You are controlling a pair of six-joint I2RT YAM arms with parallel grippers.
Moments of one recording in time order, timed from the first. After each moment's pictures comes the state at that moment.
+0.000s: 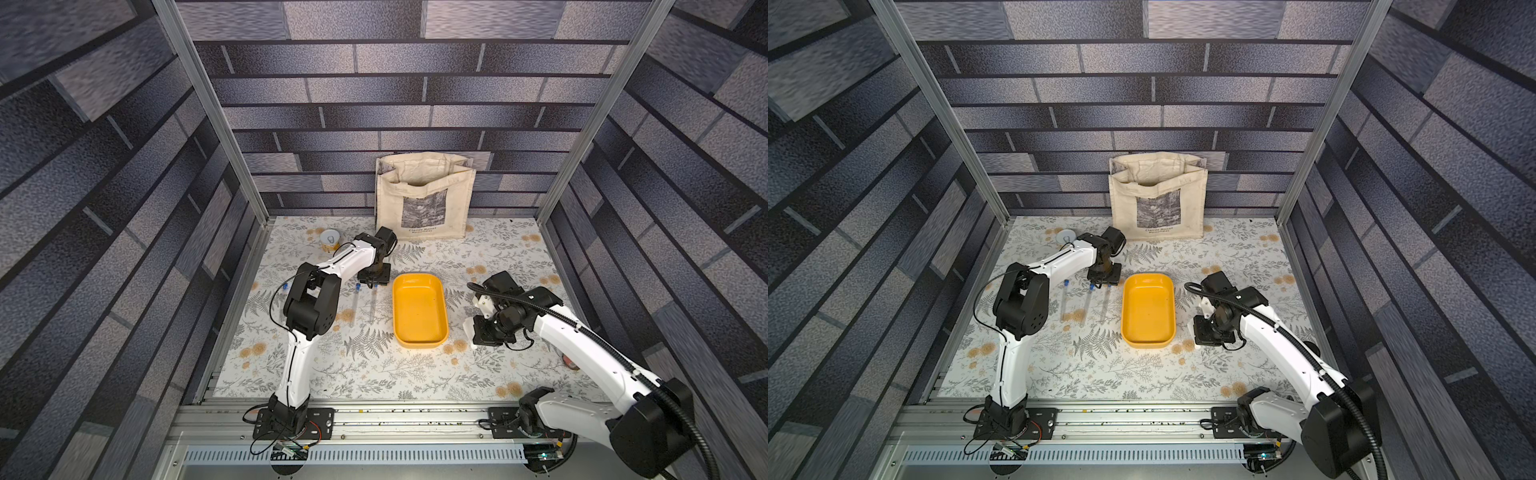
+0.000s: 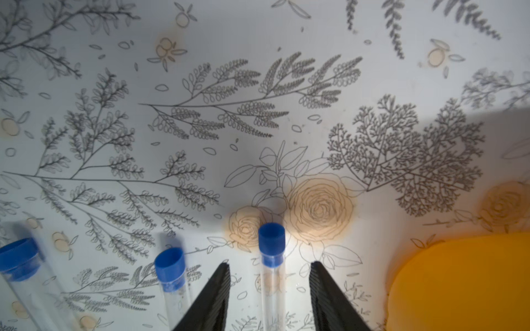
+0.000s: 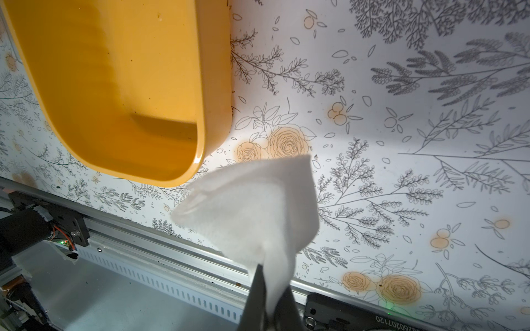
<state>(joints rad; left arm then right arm) -0.47 2.19 1.76 -0.95 -0.05 -0.35 0.45 1.17 0.91 -1.13 -0.27 0.37</state>
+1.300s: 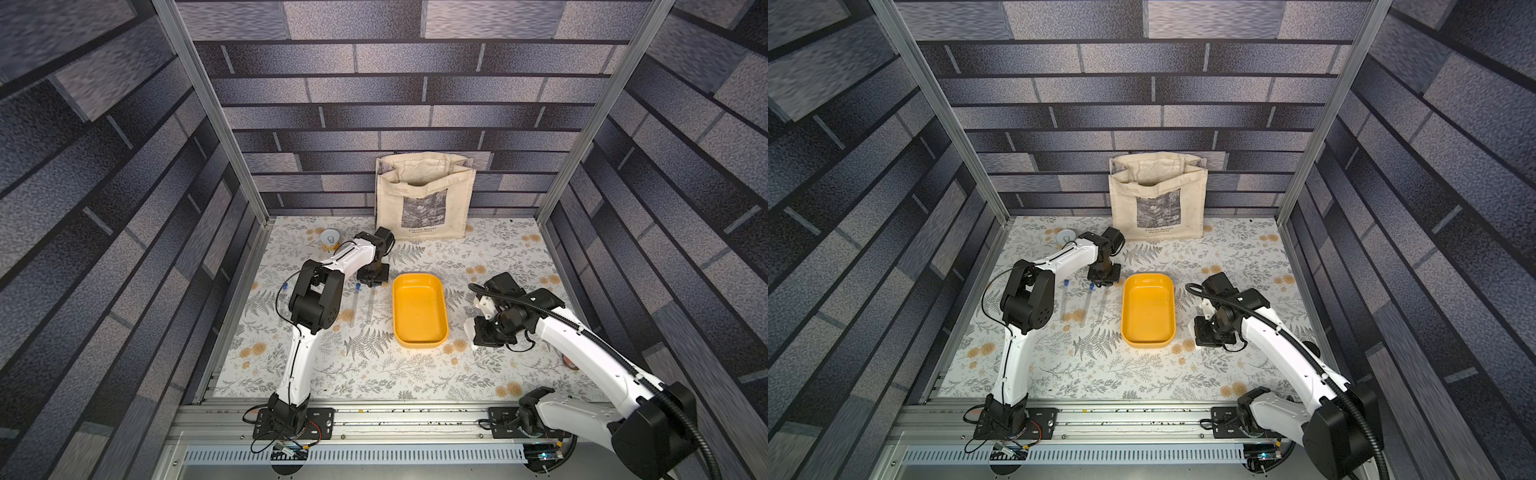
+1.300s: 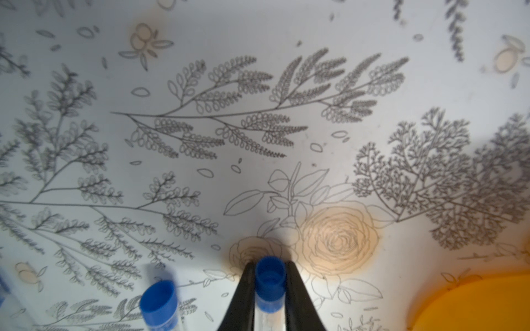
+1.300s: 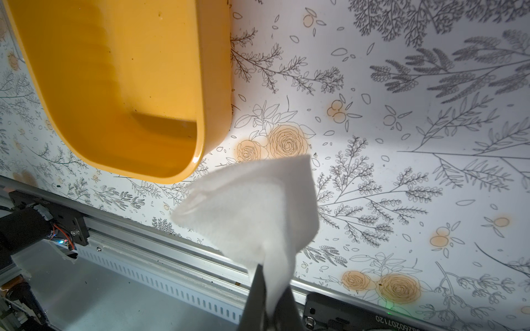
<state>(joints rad) -0.45 2.26 1.82 -0.99 -0.02 -0.34 0.45 1.15 0.90 -1.13 -0.27 0.37</state>
